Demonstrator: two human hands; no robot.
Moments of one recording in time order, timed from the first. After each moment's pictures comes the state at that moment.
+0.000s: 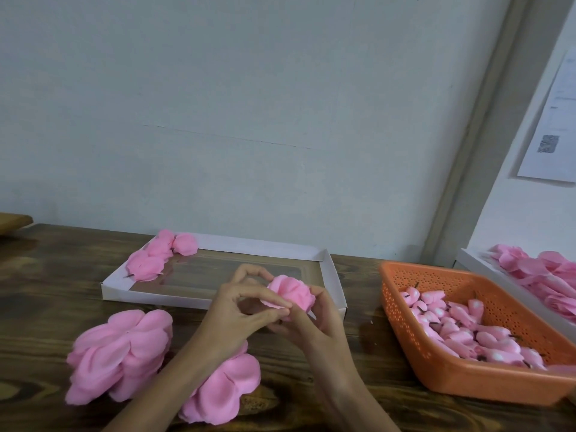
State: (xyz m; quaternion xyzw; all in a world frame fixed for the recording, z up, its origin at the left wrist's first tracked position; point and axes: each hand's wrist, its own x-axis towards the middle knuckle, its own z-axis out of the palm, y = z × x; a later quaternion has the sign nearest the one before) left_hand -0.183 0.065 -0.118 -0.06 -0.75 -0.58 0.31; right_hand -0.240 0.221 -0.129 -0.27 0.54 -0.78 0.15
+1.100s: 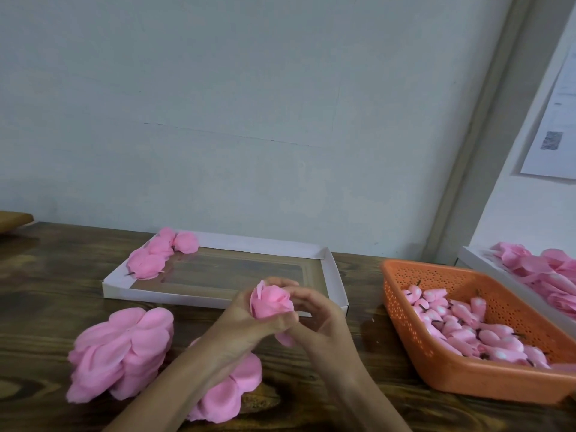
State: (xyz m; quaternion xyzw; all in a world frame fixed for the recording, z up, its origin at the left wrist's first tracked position) left_hand -0.190 0.073 -0.131 -0.03 -0.64 -0.75 0.15; right_hand -0.245 0.226 -0.123 -0.37 0.60 -0.70 0.12
